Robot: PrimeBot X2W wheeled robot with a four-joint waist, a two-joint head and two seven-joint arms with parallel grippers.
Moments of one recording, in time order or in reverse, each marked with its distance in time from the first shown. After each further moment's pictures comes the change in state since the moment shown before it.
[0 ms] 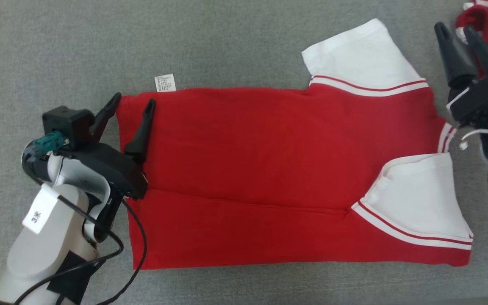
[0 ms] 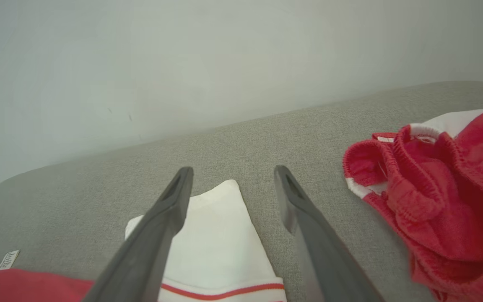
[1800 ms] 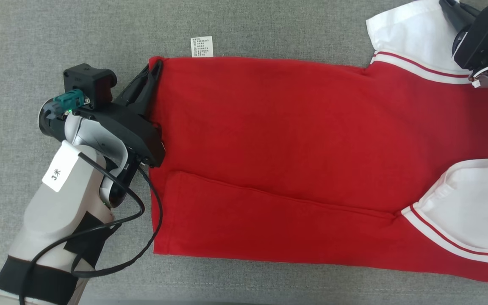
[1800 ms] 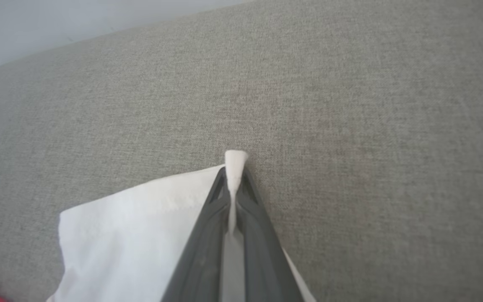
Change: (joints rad) left arm -0.189 -0.066 -0.068 0.160 0.004 -0.044 -0.012; right arm -0.358 0.044 0.201 0.345 0.048 0.043 0.323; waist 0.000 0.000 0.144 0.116
